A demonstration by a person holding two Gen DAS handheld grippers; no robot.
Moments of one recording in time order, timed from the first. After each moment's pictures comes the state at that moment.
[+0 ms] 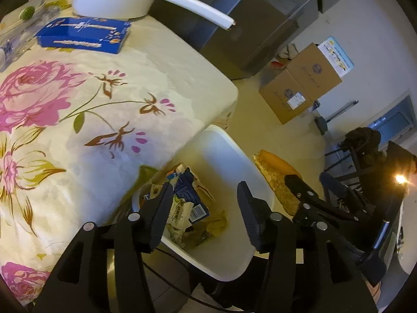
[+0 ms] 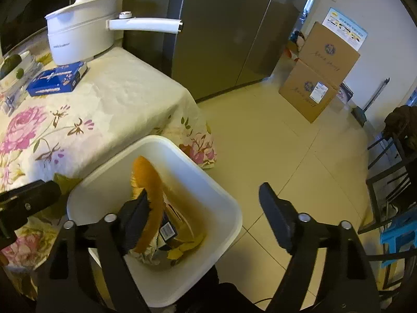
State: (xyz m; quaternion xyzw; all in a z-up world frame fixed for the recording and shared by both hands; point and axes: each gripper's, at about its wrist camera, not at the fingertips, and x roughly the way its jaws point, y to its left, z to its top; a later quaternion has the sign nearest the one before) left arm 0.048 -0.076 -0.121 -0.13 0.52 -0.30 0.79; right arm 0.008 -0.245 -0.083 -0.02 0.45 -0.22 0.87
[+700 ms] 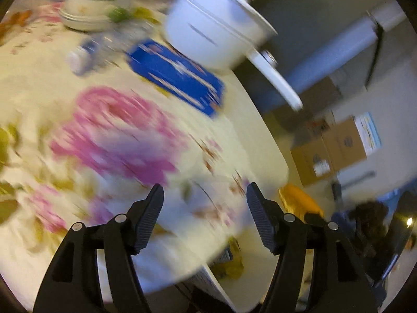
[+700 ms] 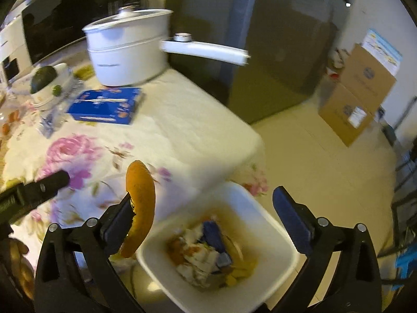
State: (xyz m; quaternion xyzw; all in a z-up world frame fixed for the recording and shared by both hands) left arm 0.118 0.052 -0.100 -0.26 0.48 -0.16 0.82; right arm 0.090 -0.168 -0.049 -0.01 0.44 -0.11 0.89
